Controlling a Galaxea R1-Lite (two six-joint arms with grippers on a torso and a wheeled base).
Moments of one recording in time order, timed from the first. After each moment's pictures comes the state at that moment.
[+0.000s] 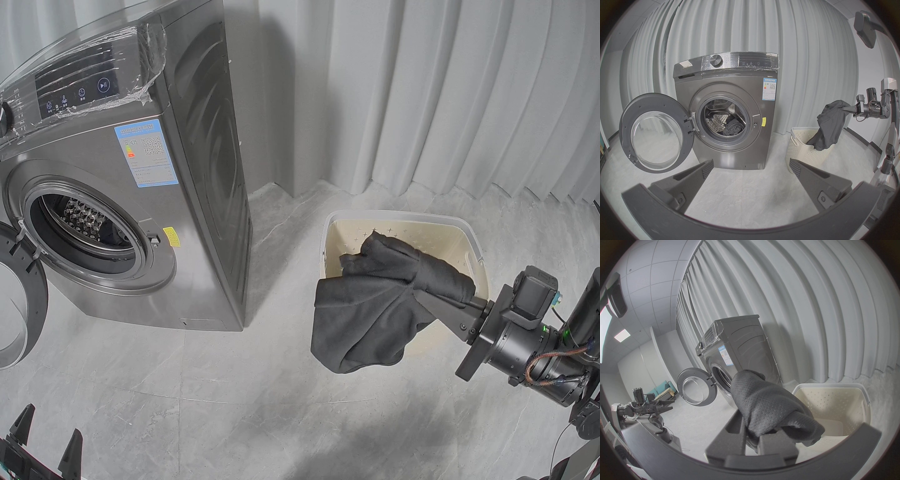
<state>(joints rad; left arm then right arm) 0.00 0.02 -0.02 0.00 -0.02 -0.01 0.76 1.46 -0.33 -1.21 0.00 0.13</state>
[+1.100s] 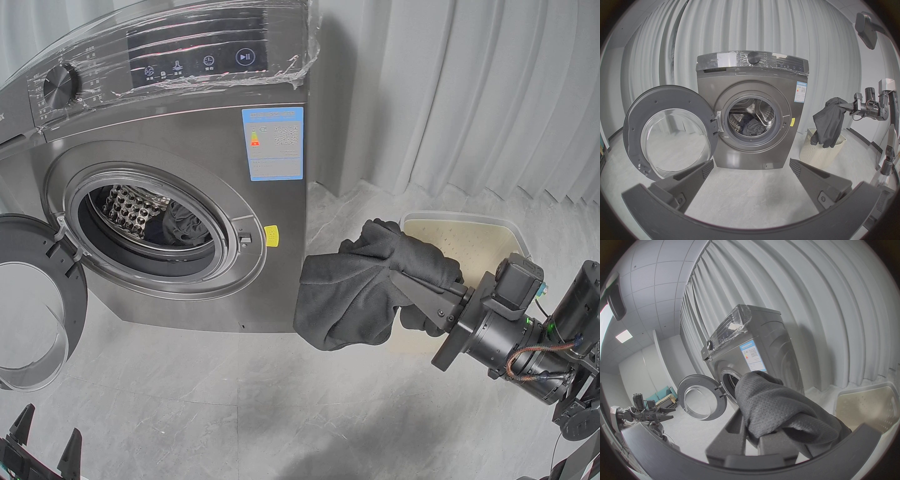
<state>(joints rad) 0.00 0.02 -0.02 0.00 -0.02 -0.02 0.80 1.56 -0.40 -1.32 -0.01 0.13</state>
